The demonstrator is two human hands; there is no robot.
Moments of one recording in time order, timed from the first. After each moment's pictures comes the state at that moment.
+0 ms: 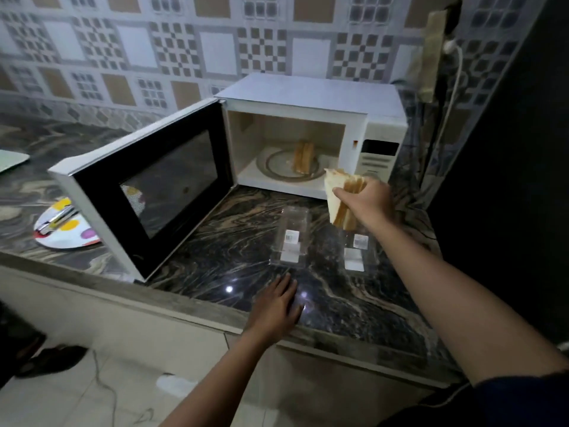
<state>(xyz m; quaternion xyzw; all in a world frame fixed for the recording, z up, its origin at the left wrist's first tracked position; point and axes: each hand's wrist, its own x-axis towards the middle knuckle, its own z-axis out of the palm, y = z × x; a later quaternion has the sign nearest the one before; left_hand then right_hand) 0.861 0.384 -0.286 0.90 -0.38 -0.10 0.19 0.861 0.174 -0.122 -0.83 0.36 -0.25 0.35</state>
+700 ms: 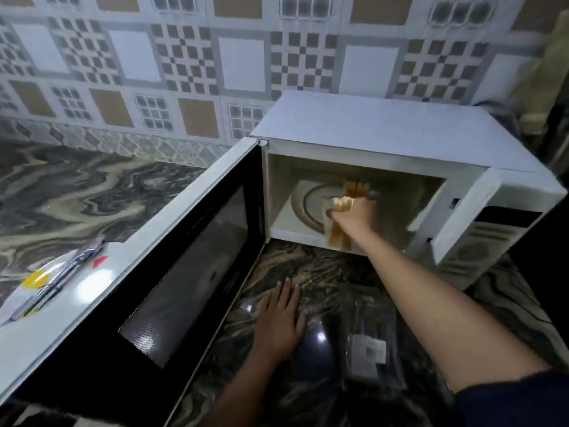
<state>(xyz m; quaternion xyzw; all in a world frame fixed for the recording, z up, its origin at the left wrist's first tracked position) 1.093 0.371 -0.300 0.92 -0.35 -0.02 0.15 1.119 0.177 -0.155 -0.84 0.41 -0.16 0.32</state>
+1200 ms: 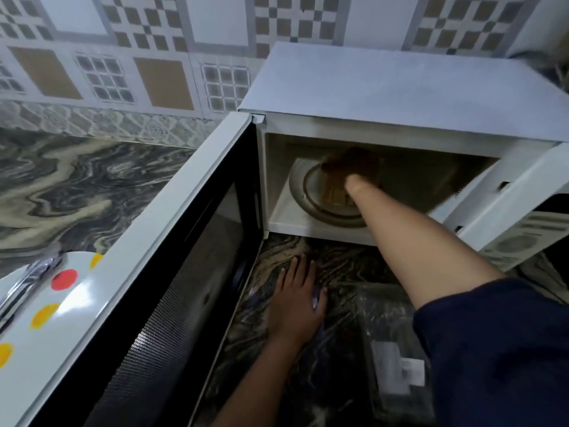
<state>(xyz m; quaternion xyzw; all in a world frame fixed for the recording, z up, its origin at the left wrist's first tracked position) 1.134 0.336 -0.308 0.90 -0.39 -0.03 0.19 1.217 0.136 -0.156 -0.84 0.44 -0.11 0.29</state>
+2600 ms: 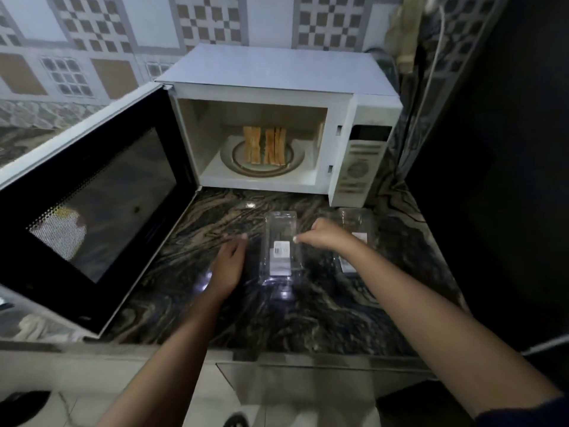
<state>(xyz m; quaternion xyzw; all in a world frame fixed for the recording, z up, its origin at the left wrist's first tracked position) 1.008 0.363 -0.273 0.81 -0.19 -0.17 0.53 0.906 0.200 -0.173 -0.85 0.36 0.09 0.37</state>
